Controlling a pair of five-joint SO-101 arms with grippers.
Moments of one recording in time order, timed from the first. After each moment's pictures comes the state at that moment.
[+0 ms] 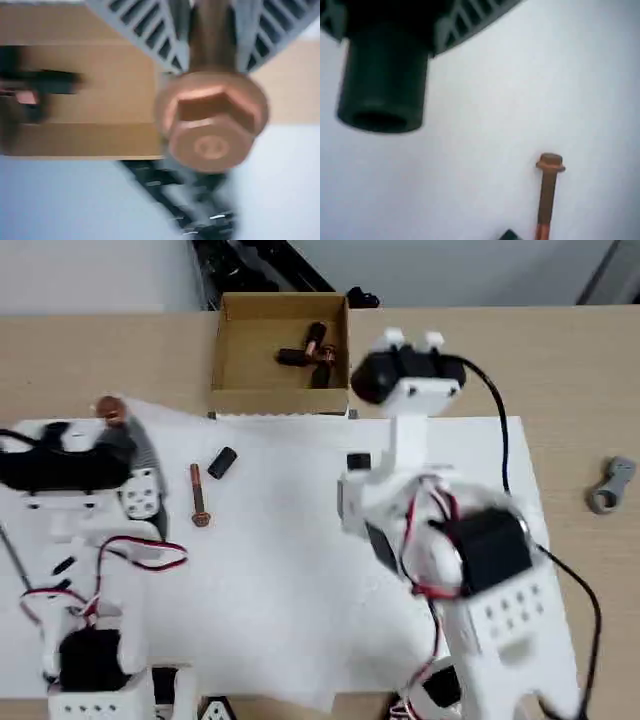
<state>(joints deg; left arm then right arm) -5.1 -76.4 54.6 42.0 1.5 -28.7 -39.5 5.5 93.2 -20.5</state>
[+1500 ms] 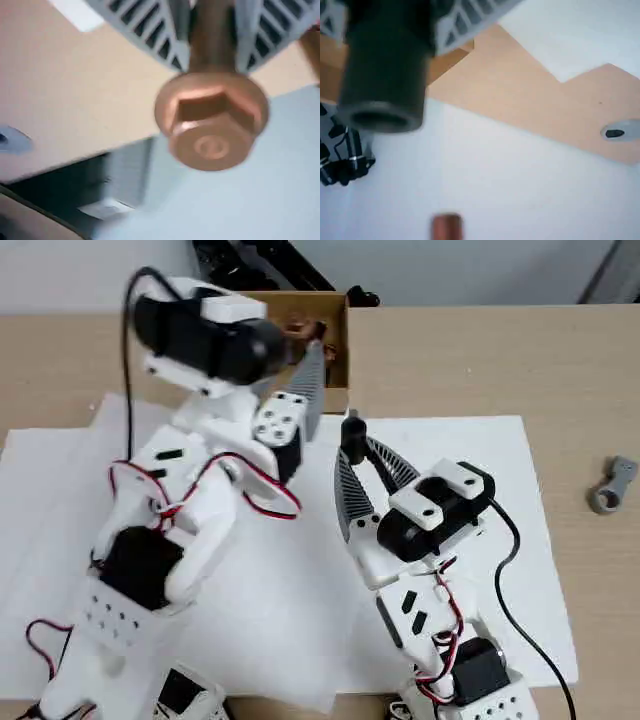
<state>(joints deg) 26.6 -39.3 15.3 44.6 9.5 -28.0 -88.7 72.6 21.2 -4.0</state>
